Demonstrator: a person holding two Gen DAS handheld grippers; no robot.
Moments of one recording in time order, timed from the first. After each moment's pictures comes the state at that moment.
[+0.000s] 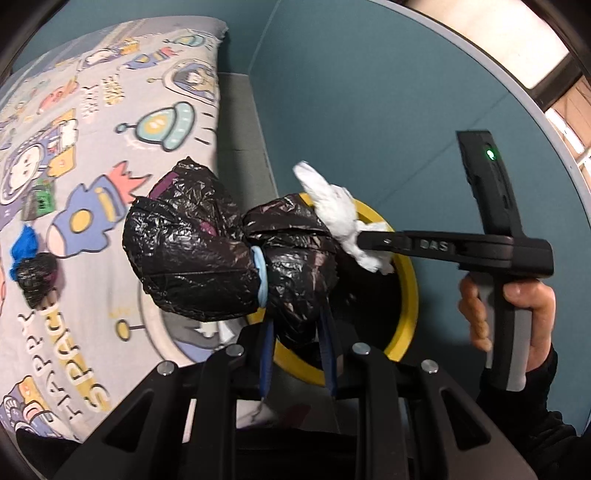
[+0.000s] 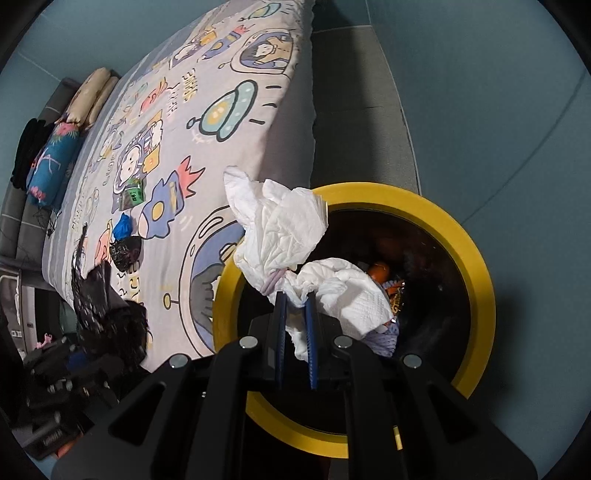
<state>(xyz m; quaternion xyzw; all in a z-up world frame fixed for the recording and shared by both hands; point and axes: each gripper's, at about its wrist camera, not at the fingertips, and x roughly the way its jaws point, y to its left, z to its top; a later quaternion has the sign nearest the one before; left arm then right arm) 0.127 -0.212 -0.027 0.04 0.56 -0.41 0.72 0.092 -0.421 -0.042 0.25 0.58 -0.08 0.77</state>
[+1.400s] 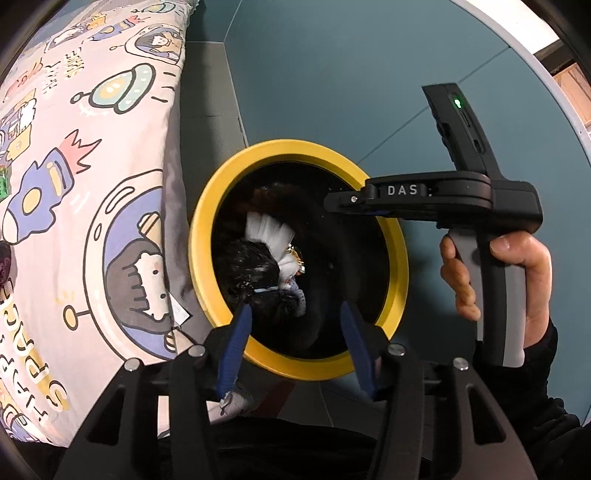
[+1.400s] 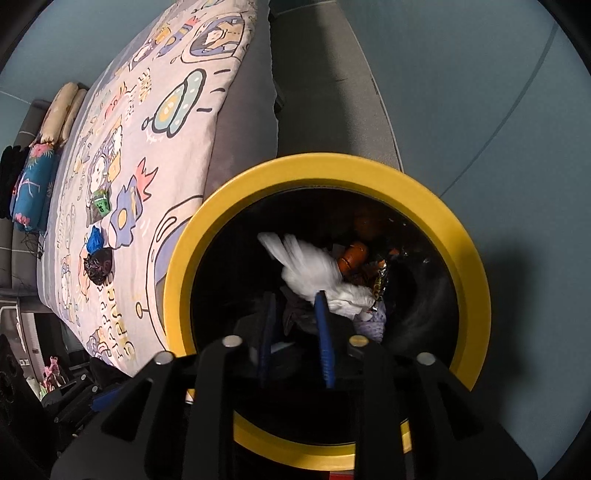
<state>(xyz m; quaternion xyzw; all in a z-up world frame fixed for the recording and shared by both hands) 0.109 -0.246 -0.067 0.05 0.60 -0.44 0.67 0.086 -0.457 -0.082 0.29 0.60 -0.11 0.74</state>
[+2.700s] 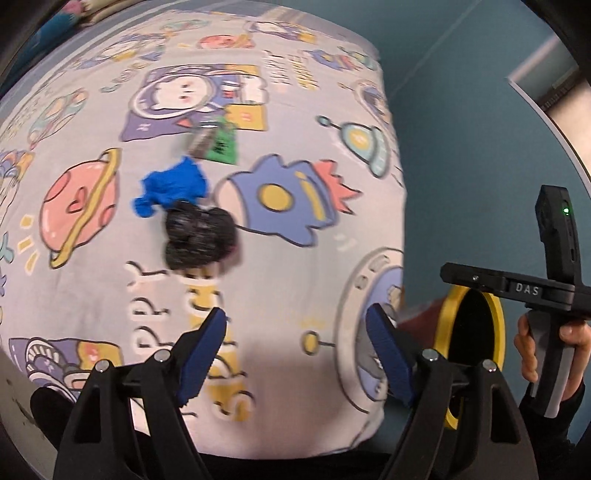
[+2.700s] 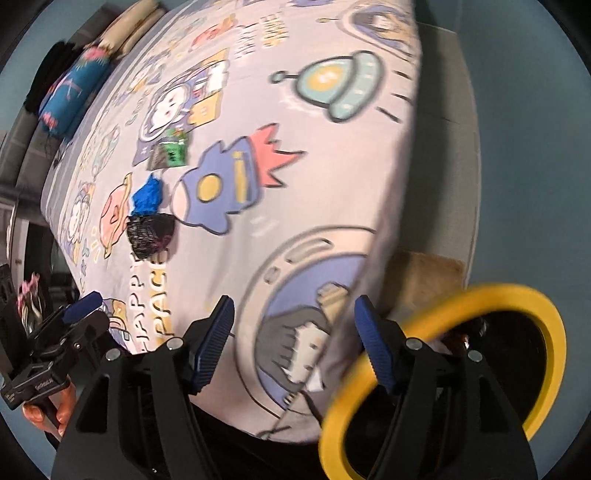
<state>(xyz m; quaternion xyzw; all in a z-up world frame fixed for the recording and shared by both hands) 0.247 -0.024 -0.086 -0.07 0.58 -0.21 0.78 0.248 -0.288 -0.072 0.14 0.63 0.03 0.76</state>
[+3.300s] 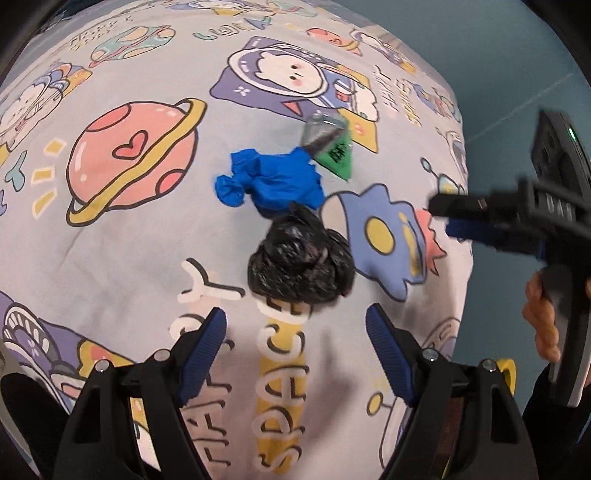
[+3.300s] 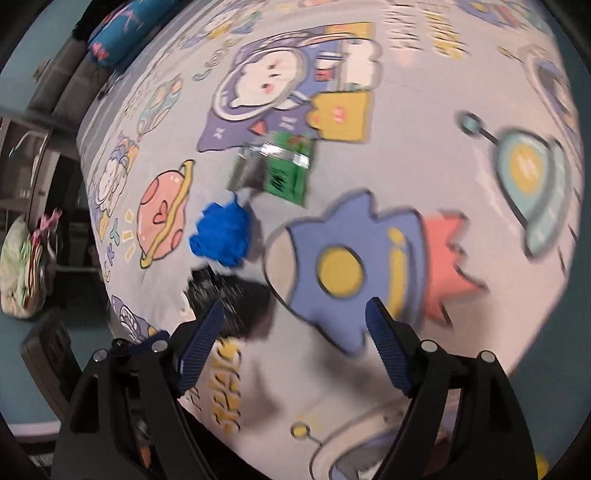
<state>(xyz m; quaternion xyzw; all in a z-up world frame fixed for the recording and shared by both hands) 0.294 0.040 -0.156 -0.18 0.59 -0.09 0.78 0.411 -0.152 -0.113 0.07 0.67 0.18 0.72</state>
